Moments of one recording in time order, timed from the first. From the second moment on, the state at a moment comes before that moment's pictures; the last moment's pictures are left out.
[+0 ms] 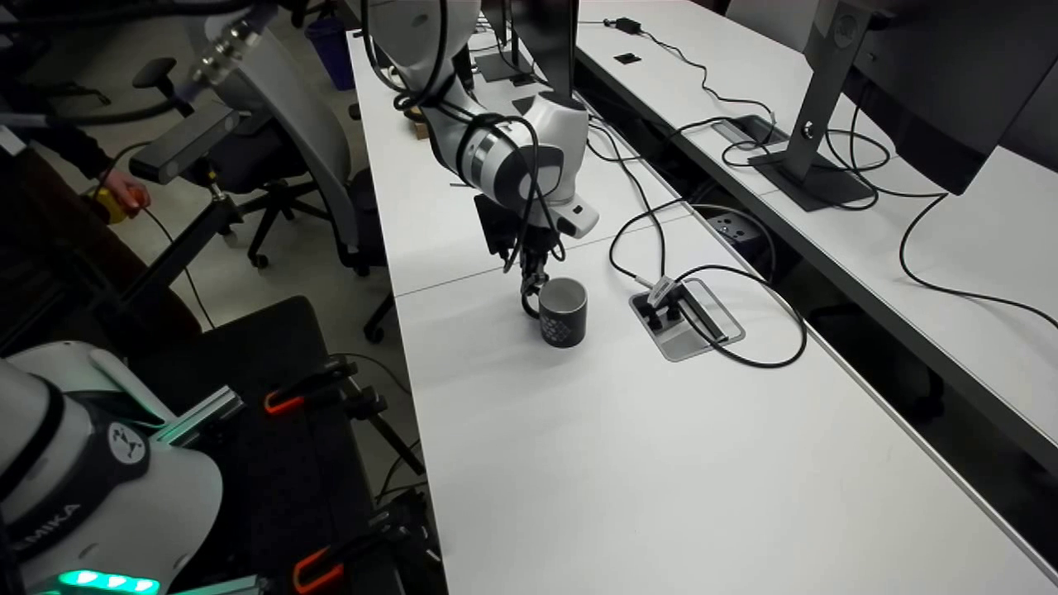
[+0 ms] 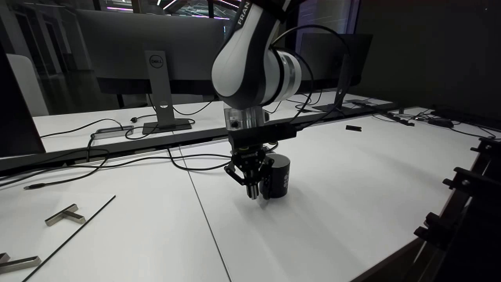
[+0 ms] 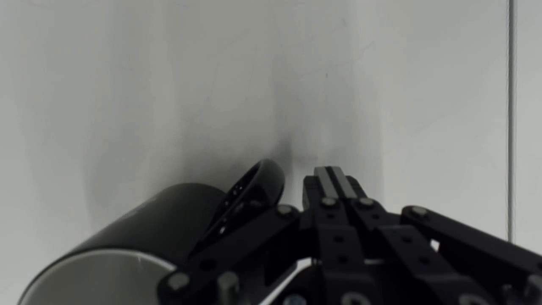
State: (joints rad) arm 0.31 0.99 0.03 -1.75 0.11 2.55 0.51
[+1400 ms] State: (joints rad) arm 0.26 0.90 0.04 -1.98 0.21 2.80 0.51
